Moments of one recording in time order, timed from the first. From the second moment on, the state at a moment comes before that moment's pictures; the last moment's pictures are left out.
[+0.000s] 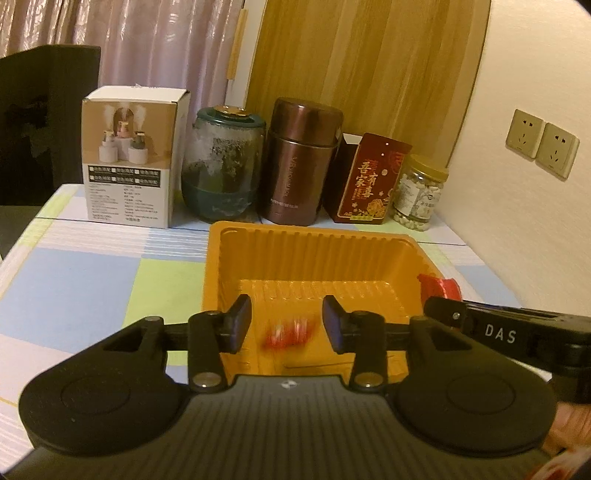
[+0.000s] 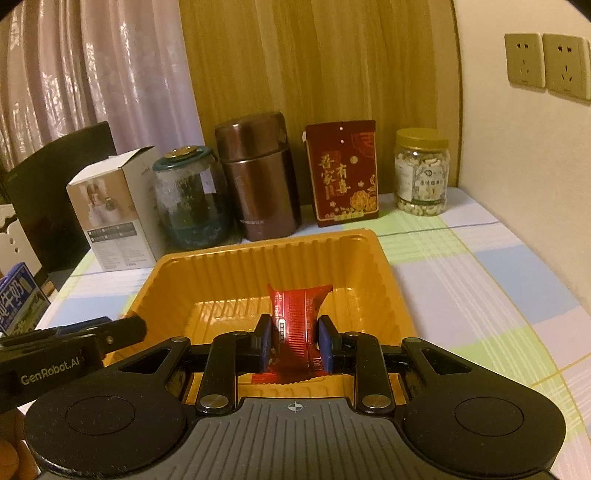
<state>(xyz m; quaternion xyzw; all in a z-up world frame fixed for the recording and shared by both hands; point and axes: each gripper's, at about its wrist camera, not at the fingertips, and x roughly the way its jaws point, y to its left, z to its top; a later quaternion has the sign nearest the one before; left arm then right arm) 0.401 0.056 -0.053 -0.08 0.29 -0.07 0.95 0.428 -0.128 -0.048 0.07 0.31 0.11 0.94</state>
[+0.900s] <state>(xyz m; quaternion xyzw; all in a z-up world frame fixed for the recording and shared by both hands) 0.393 0.066 -0.049 -0.08 0.29 -0.03 0.95 0.423 -0.150 -0.040 0.13 0.27 0.11 0.95</state>
